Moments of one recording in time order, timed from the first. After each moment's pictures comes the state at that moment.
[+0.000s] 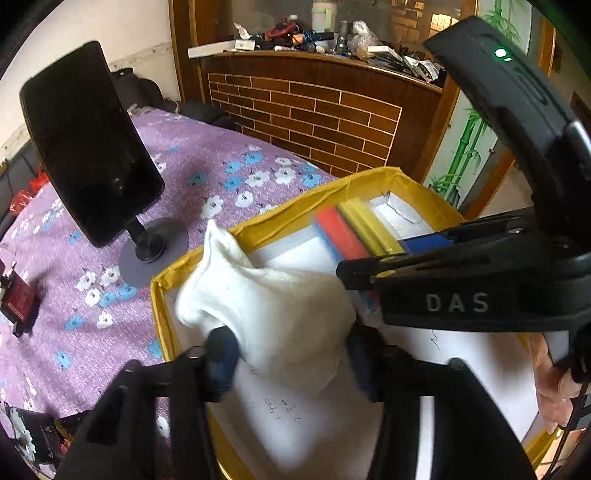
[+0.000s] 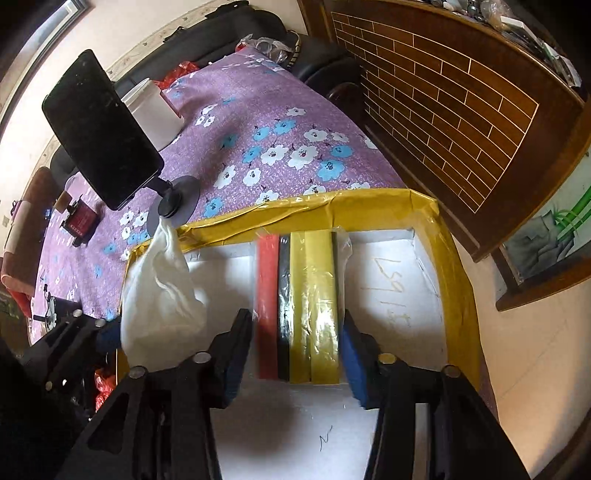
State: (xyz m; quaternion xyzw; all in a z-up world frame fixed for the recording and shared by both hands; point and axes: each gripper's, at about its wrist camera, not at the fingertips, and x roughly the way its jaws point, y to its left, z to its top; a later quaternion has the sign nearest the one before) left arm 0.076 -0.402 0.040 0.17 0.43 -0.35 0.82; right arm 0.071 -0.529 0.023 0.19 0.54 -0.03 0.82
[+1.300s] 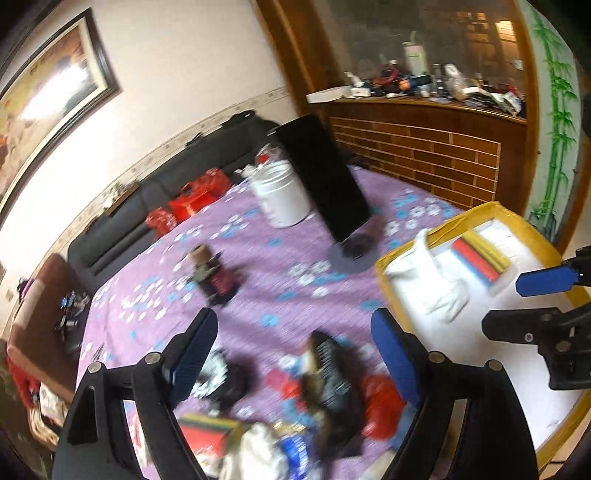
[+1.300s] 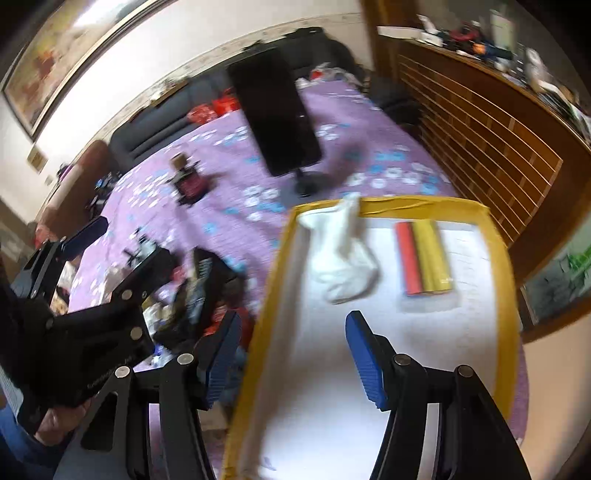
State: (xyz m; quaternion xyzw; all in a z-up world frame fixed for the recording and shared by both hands) left arm 0.026 -0.266 0.128 0.22 0.32 -0.13 0.91; right arm -0.008 -0.415 0.103 0.13 0.49 0.06 0.86
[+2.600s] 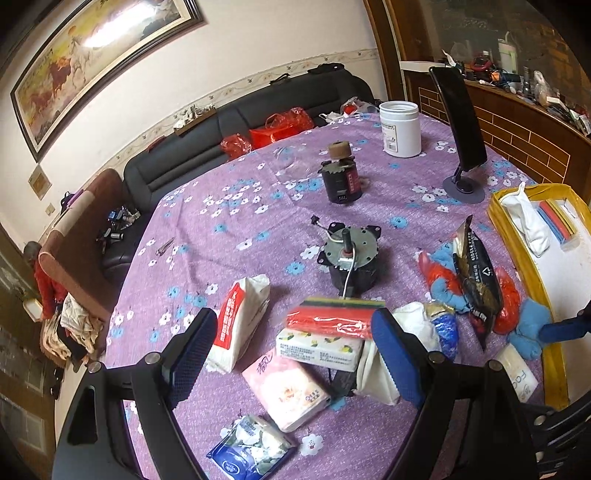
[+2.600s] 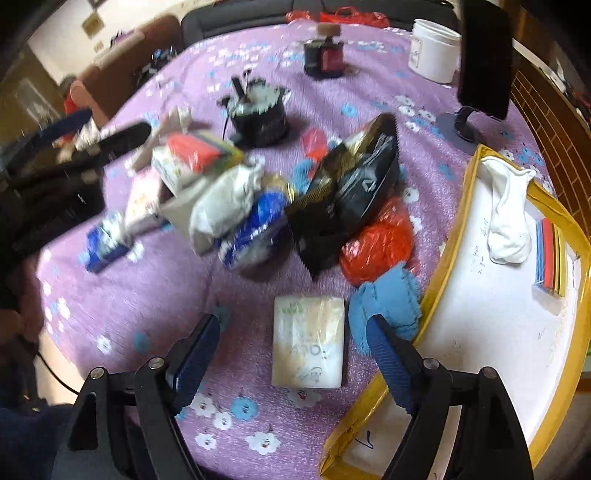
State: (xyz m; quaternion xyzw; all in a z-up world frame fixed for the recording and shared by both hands) left arm -0.005 -0.115 0.114 0.16 0.39 0.00 0.91; right arm -0.024 -0.259 0.044 -0.05 0.59 0.18 0.79
